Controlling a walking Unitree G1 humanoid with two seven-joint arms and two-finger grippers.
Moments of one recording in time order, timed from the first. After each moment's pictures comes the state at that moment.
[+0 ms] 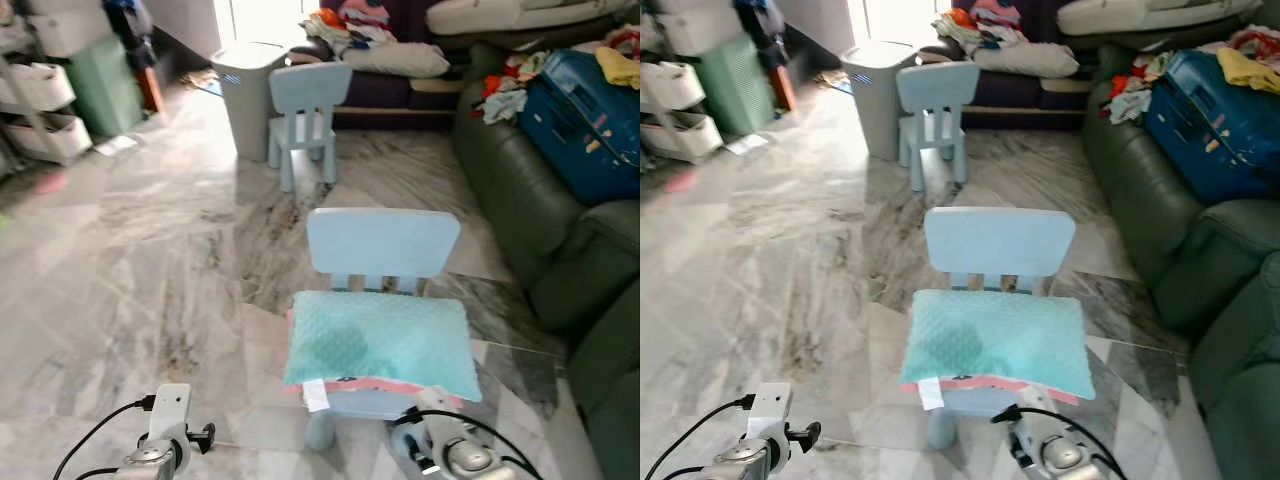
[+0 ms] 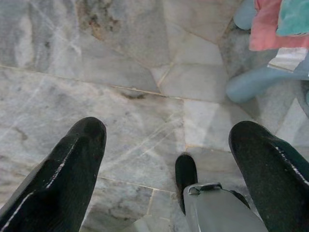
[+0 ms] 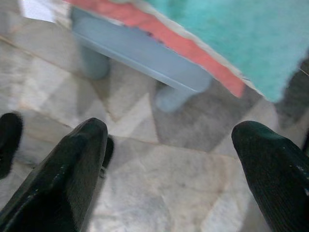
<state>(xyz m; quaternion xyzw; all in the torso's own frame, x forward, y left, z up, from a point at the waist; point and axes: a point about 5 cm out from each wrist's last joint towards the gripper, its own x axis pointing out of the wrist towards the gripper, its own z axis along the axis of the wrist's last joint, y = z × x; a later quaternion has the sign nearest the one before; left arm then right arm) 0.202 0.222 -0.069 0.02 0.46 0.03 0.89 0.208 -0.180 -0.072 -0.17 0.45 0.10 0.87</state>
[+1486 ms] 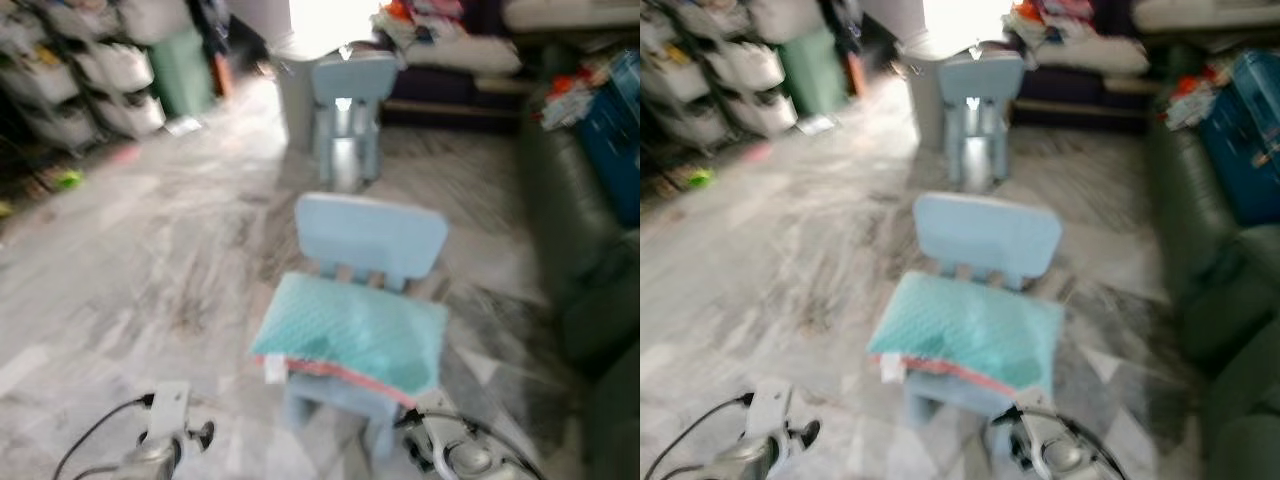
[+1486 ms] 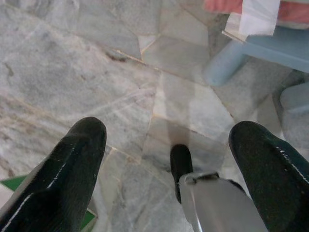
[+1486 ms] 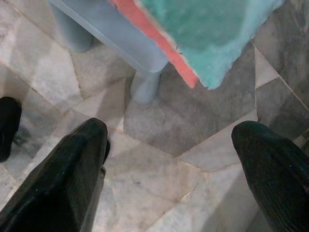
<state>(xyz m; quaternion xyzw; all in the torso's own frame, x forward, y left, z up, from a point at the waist) 0.203 0.217 -0.070 0.01 0.46 0.03 0.89 0.209 -0.186 -0.071 -0.17 0.45 0.10 0.87</state>
